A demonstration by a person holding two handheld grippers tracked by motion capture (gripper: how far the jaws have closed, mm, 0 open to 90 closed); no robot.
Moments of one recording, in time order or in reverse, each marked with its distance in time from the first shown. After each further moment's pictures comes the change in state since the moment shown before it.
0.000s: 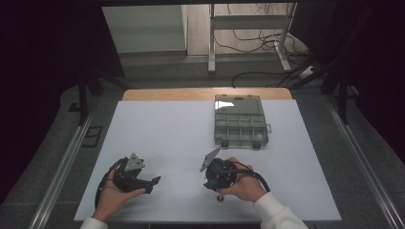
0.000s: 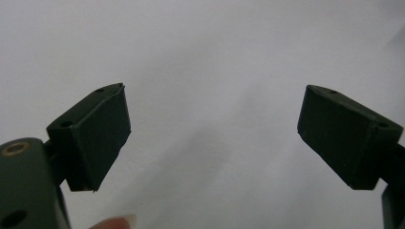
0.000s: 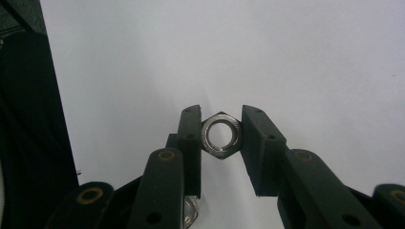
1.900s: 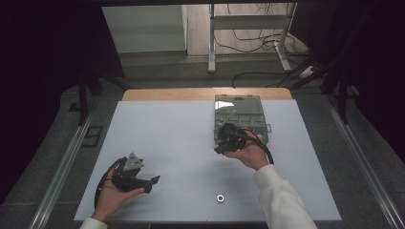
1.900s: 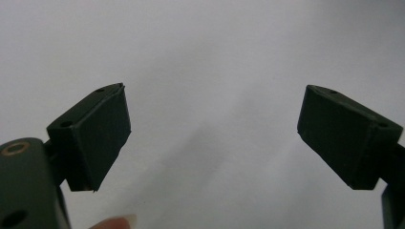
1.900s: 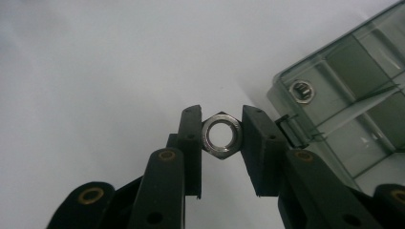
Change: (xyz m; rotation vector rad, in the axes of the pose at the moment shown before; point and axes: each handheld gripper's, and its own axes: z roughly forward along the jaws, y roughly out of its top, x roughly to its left) left arm 0.002 0.000 -0.002 -0.006 -0.001 -0.008; right arm -0.093 0.011 -0.026 -0.048 -0.126 0.255
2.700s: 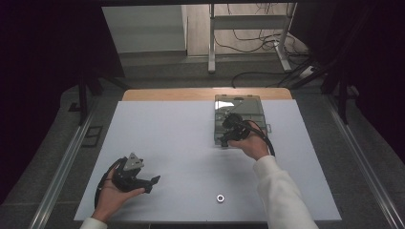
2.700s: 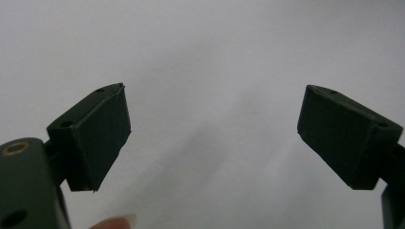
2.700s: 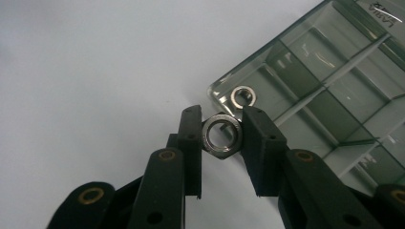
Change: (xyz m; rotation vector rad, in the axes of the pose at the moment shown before) left arm 0.000 0.000 0.000 0.001 -0.002 0.003; right arm -0.035 0.007 0.001 -0.010 -0.063 0.091
